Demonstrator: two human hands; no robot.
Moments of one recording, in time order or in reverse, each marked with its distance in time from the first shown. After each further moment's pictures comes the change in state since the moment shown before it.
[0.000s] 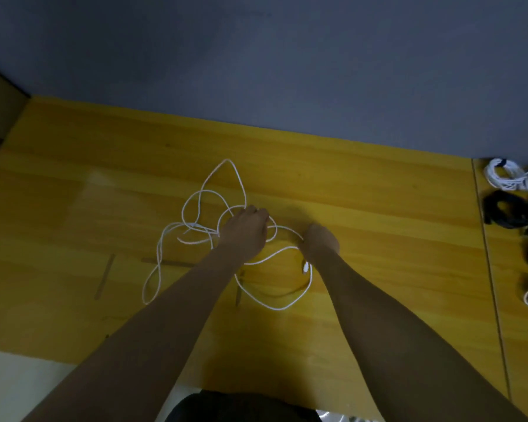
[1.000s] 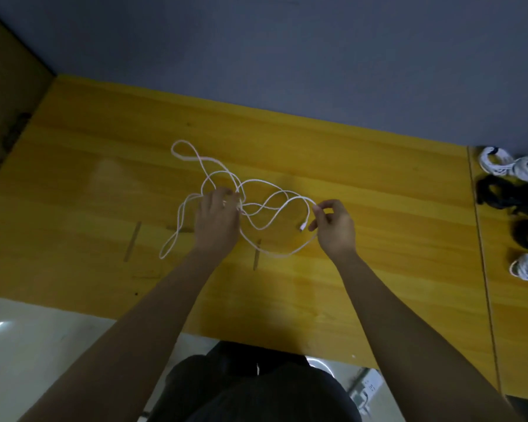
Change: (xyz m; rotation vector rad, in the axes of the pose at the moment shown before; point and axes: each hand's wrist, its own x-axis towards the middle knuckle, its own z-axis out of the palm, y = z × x) left_hand -0.094 -0.060 -0.003 0.067 0.412 -0.051; right_hand -0.091 -0.005 0.002 0.759 0.325 -0.158
